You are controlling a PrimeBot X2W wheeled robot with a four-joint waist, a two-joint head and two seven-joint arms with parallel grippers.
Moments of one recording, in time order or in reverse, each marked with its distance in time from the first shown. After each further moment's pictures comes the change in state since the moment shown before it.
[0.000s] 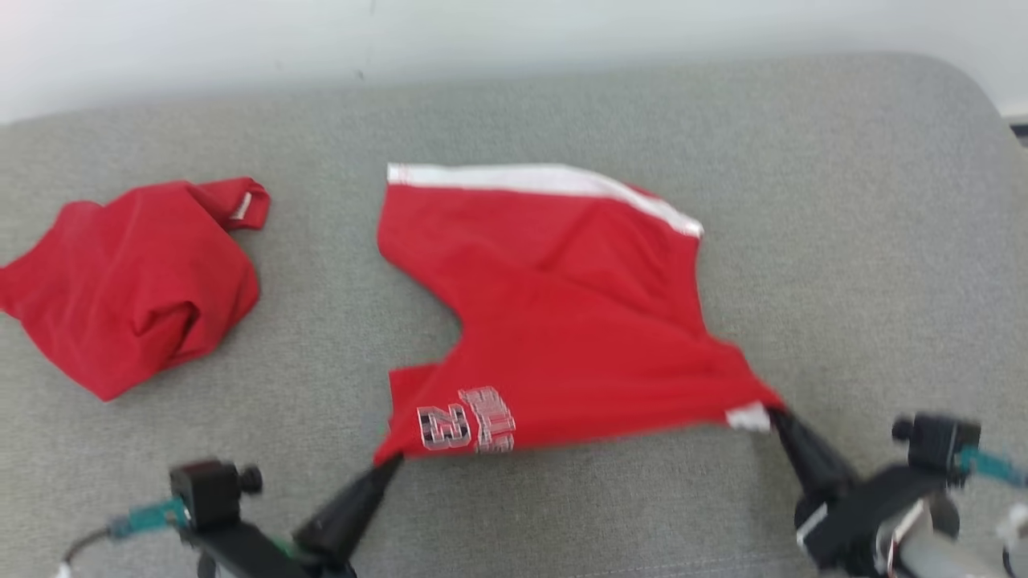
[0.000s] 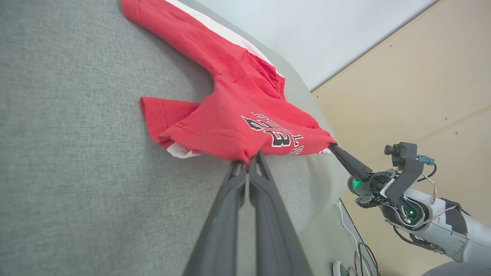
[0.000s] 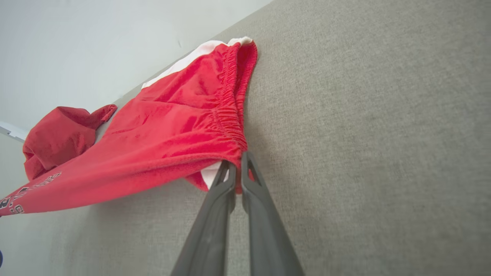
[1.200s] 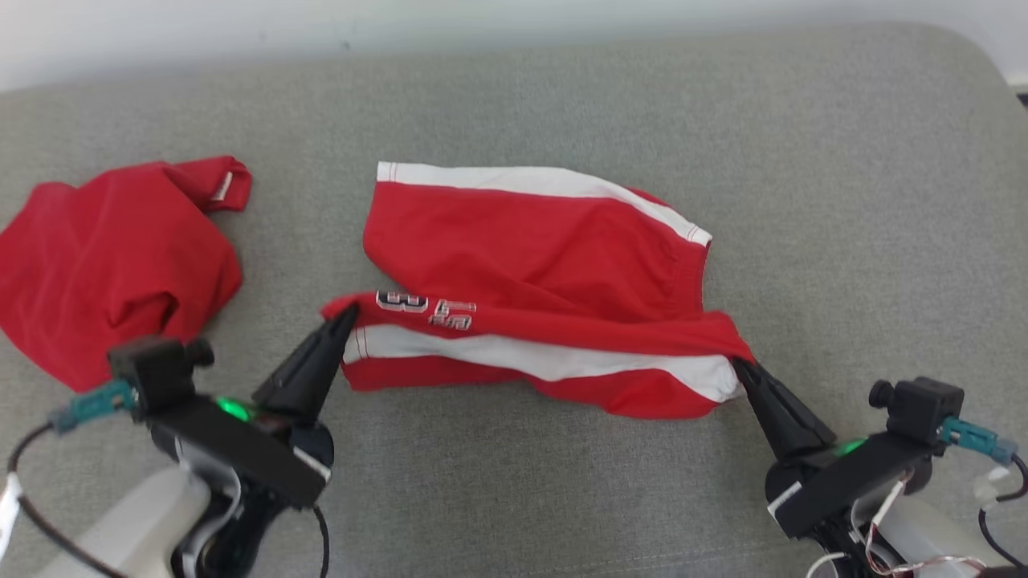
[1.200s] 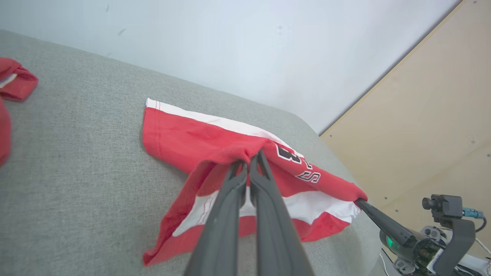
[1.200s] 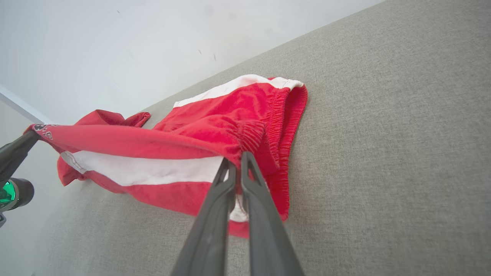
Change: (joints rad) left arm -0.156 -0.051 0.122 0.061 0.106 0.035 -0.036; right arm 0.017 0.028 -0.077 -0.150 -0.157 0.000 -0.007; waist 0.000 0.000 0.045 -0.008
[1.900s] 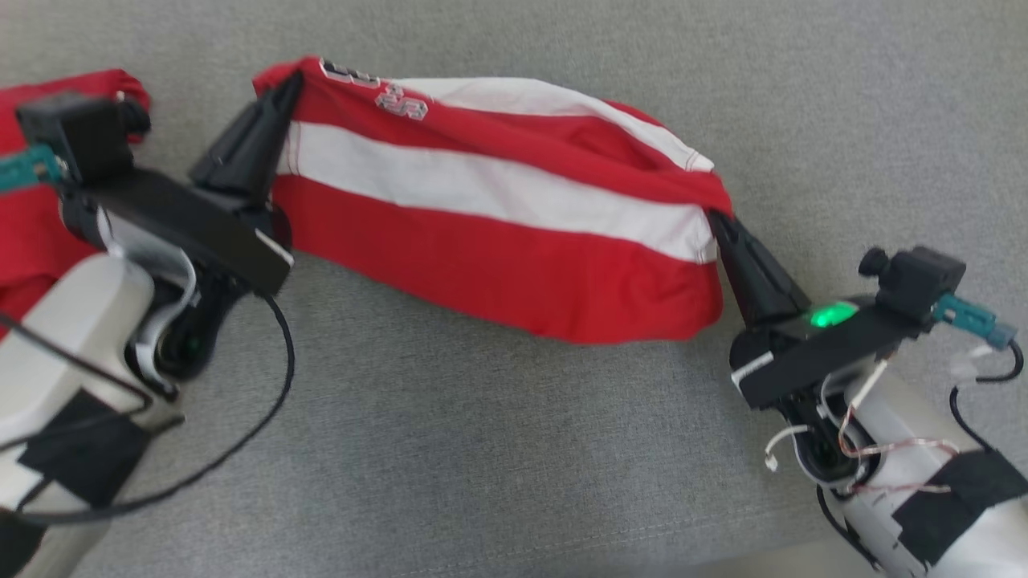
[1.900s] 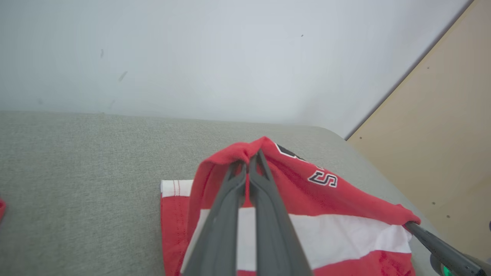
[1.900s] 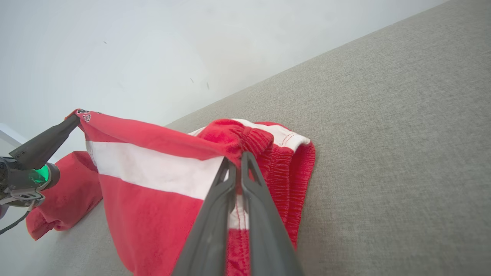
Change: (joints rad) left arm -0.403 -0.061 0.038 0.218 0.100 0.009 0.088; right arm -0.227 0.106 -0.059 0.011 -0.039 -0.010 0.000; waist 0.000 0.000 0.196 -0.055
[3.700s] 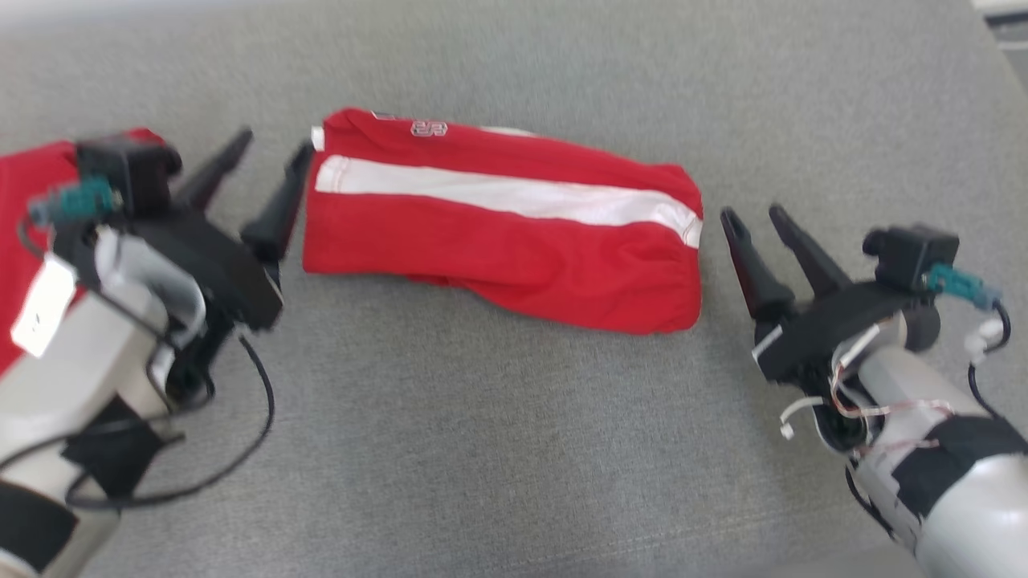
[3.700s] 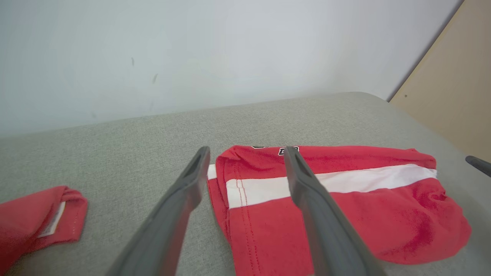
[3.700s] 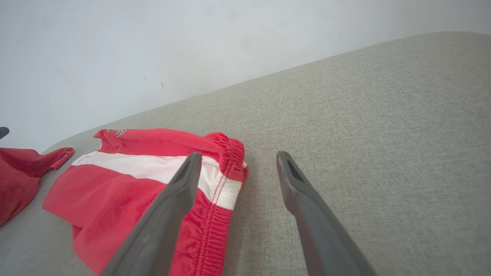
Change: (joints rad) left arm -0.097 -0.037 -0.198 0.343 0.068 -0.037 -0.047; right arm -0.170 0.030 0.074 0.374 -0.025 0.009 0.001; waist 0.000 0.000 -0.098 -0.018
